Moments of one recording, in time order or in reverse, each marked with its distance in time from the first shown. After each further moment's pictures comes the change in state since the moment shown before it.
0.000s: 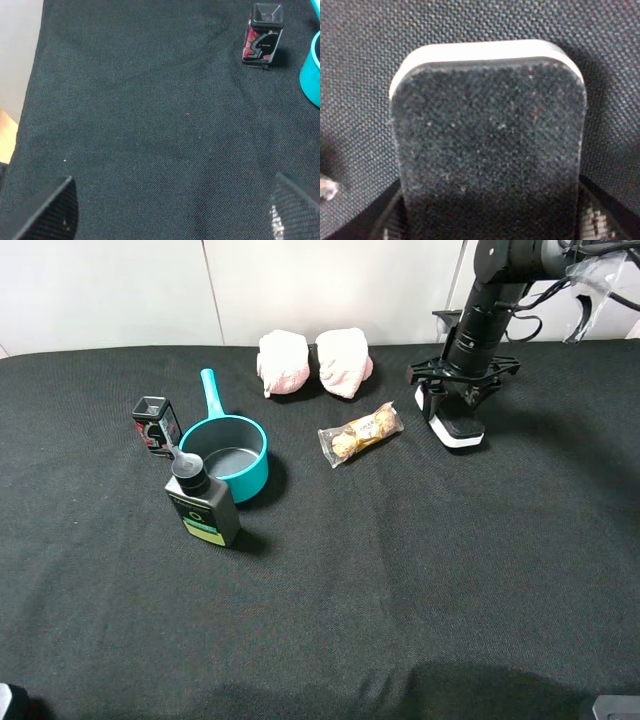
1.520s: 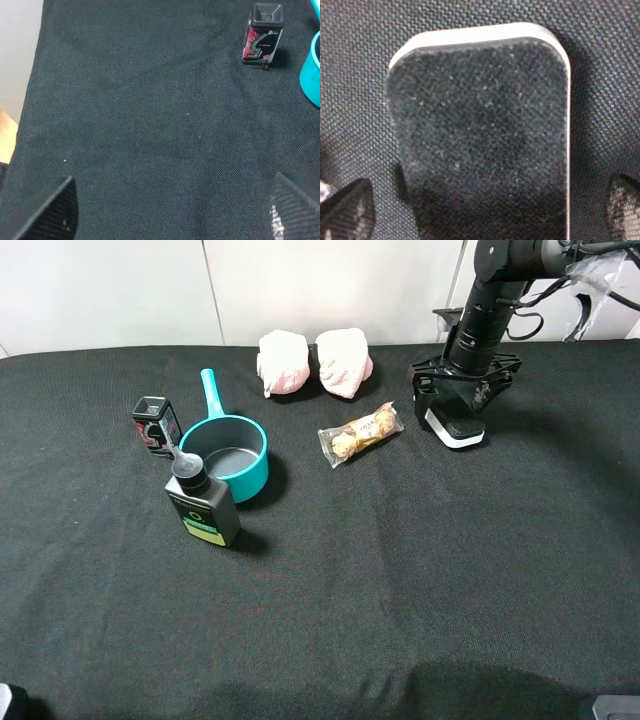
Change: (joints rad) left arm 0.000 0.000 0.000 0.000 0.000 0.000; right arm 0.000 0.001 -0.009 -0.012 0.008 -0.008
